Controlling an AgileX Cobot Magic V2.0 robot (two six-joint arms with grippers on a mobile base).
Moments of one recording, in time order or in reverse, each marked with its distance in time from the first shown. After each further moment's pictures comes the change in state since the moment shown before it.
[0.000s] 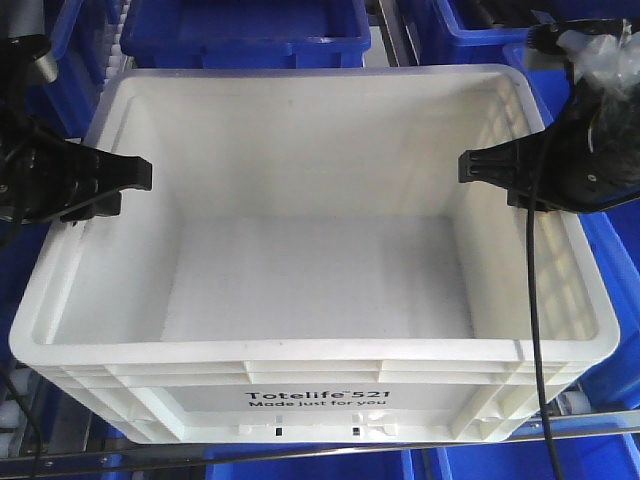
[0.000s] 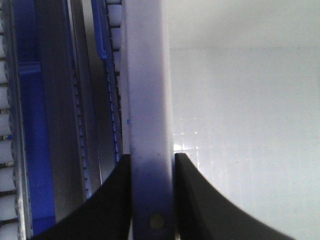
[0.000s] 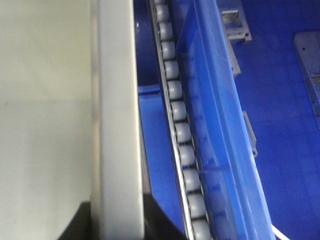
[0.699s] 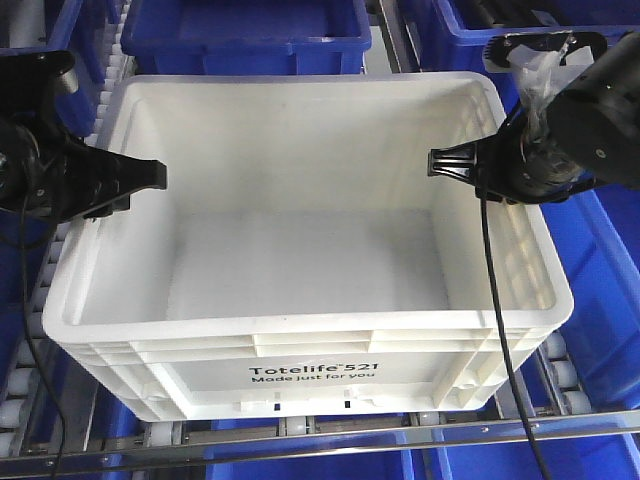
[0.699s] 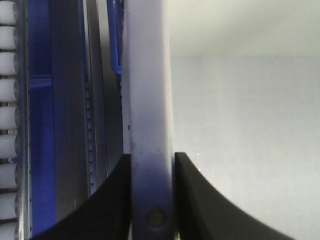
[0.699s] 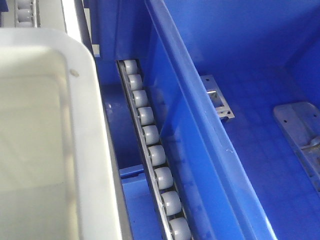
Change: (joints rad) left arm 0.010 0.076 0.050 0.062 -0.138 -0.066; right arm 0.007 0.157 -0.004 -0.162 -0.121 0.175
